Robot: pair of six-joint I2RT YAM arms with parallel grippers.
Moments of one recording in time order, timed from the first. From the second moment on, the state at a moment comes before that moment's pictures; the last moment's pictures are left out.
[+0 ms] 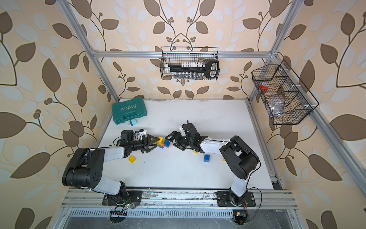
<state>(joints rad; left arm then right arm) -0.01 1.51 0.47 0.29 0.96 -0.92 0.69 1.79 0.91 0.32 -0.46 1.21</state>
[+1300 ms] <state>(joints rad) -0.01 1.52 0.47 0.30 0.97 -0.92 0.75 1.94 0.81 0.73 -0.41 1.50</state>
